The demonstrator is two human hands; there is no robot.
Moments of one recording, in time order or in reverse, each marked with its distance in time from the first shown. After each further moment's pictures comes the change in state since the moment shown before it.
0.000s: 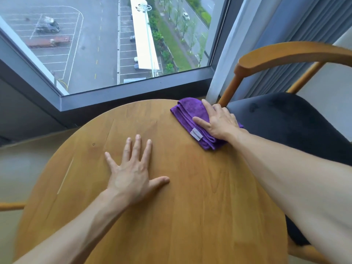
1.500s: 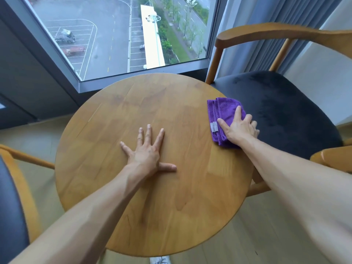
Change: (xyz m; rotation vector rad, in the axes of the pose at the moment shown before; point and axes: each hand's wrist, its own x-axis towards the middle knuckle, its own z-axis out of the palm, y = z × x) left_hand -0.130 0.078 0.061 -0.123 -0.054 -0.056; right_hand -0.207 0.071 0.045 0.078 0.100 0.448
